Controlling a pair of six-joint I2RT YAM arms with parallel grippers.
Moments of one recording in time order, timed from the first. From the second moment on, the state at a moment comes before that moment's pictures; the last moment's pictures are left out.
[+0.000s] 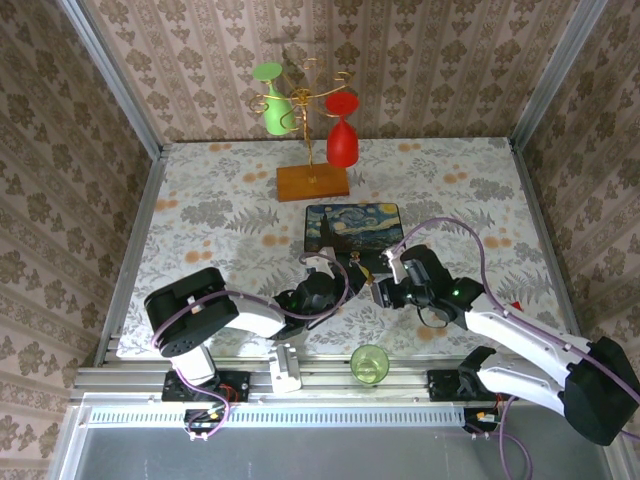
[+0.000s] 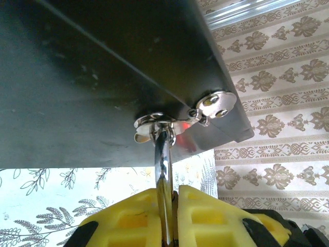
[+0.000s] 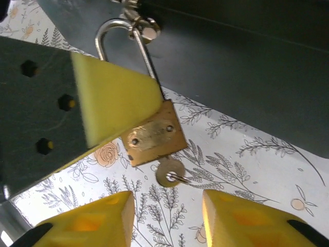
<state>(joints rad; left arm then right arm) -1.14 1.70 0.56 0.86 -0.20 -1.33 0.64 1.03 0.55 -0.34 -0.12 0.28</state>
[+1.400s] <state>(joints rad) -1.14 1.61 0.53 0.82 -0.20 -1.29 0.77 1.13 0.56 -0.24 0.06 0.22</state>
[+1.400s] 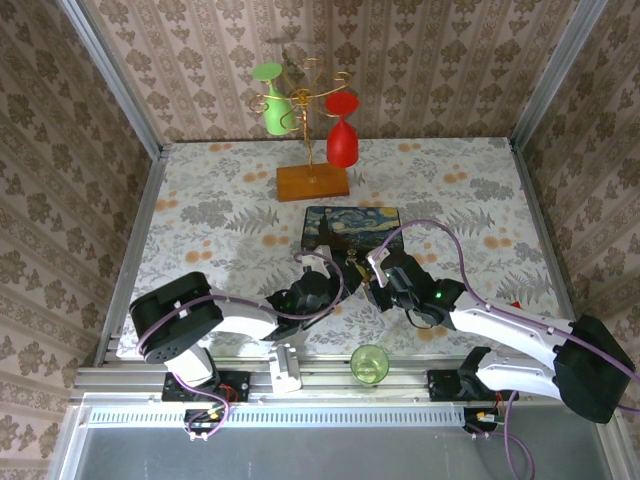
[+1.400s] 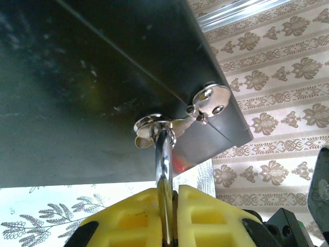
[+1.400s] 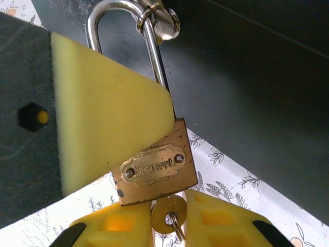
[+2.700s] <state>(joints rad) -1.14 1.72 0.47 0.92 -0.16 -1.31 0.44 1.24 0.29 0.23 -0.69 0.63</state>
